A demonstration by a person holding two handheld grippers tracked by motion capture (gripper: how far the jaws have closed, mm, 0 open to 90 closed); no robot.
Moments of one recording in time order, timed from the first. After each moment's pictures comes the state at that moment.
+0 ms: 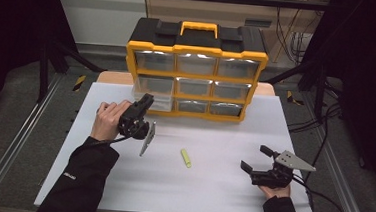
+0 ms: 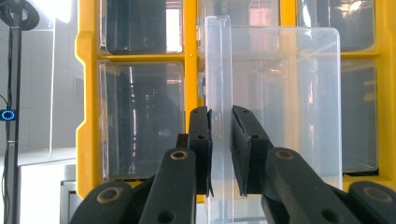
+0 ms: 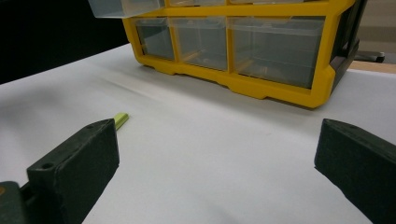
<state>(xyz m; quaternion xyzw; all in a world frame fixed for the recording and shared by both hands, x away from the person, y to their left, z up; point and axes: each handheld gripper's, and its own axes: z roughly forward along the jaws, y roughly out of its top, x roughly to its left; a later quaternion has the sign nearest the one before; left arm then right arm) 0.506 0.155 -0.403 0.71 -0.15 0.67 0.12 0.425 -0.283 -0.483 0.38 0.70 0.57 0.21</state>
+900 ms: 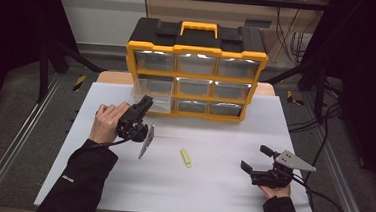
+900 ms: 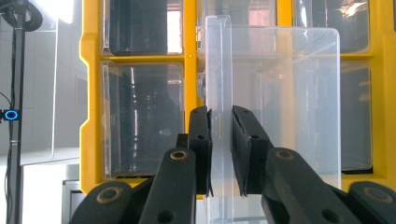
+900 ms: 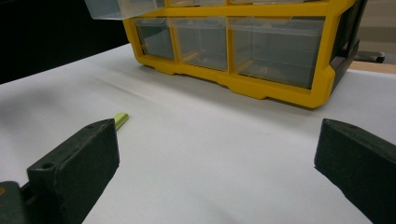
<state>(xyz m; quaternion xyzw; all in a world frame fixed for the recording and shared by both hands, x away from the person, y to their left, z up) 0.500 0.156 -0.405 0.71 -0.15 0.68 0.12 0.425 -0.283 -0.483 0.38 0.70 0.57 0.21</state>
